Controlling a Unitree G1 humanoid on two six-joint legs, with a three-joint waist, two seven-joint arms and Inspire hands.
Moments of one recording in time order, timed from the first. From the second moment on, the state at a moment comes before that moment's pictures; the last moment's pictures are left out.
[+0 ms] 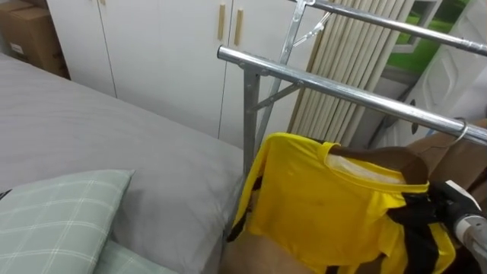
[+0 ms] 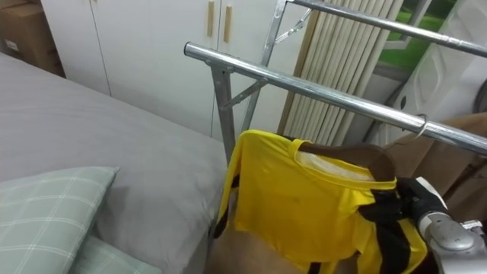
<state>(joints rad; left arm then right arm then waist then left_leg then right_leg) 0.25 0.27 0.08 0.82 0.44 0.15 0.37 -0.49 -0.55 -0.10 1.01 -0.12 0.02 0.18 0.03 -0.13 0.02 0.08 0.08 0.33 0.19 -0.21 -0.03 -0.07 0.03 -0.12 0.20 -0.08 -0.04</state>
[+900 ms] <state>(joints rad) 0.24 0.27 0.08 0.87 0.44 0.14 0.36 -0.49 -0.55 -0.06 0.98 0.00 0.02 0.18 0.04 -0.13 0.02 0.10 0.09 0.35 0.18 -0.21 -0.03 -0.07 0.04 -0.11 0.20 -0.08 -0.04</state>
